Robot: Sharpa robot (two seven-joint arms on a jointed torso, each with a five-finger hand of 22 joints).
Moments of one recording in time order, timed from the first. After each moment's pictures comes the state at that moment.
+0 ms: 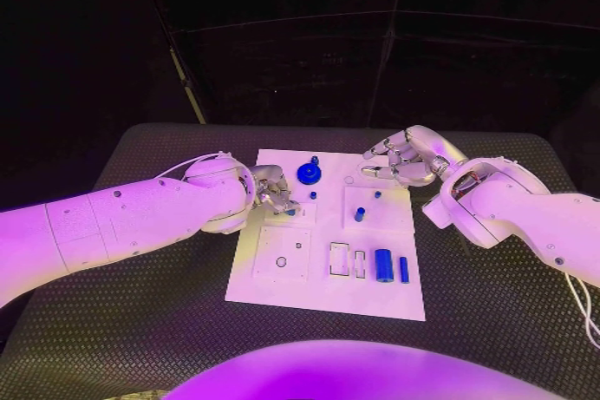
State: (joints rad) left arm 1.11 -0.75 0.01 1.50 -1.24 -0.02 -0.50; left_hand 1.26 -0.12 0.54 0.25 0.05 0.90 0.04 0.62 0.72 1.35 -0.03 1.23 1.15 1.47 -0.08 1.57 1.31 0.08 1.42 0.03 1.40 1.31; right arm 1.07 -0.86 0.09 1.60 -1.07 -0.40 -0.01; right_hand 1.45 -0.04 -0.09 0.22 0.33 0.94 0.15 0.14 0.07 1.24 0.07 1.22 1.05 1.47 0.00 1.49 1.31 0.13 1.13 0.11 1.20 0.74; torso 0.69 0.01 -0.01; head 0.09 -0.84
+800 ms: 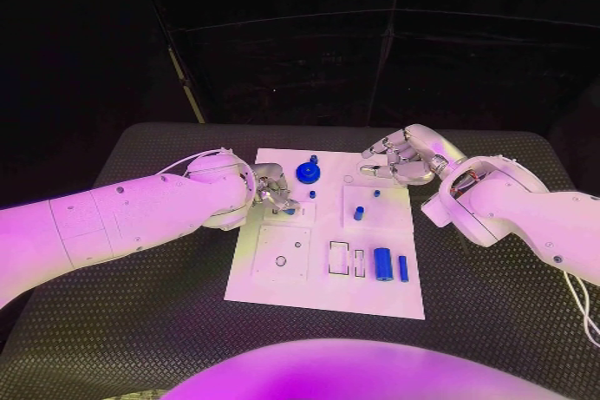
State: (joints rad) left arm 1.11 -0.73 0.01 1.47 -1.24 0.01 -0.50; left_hand 1.18 -0.15 0.57 0.20 0.05 0.94 0.03 0.64 0.72 1.38 -0.04 1.24 1.16 1.47 -0.09 1.57 1.31 0.08 1.43 0.02 1.41 1.31; right arm 1.07 -0.86 0.09 1.60 -1.07 -0.39 -0.01; right_hand 1.45 -0.04 -0.09 0.22 0.33 0.94 0.15 0.14 0.07 1.24 0.07 1.22 1.05 1.47 0.00 1.49 1.31 0.13 1.13 0.11 1.20 0.74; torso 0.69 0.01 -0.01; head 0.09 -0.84
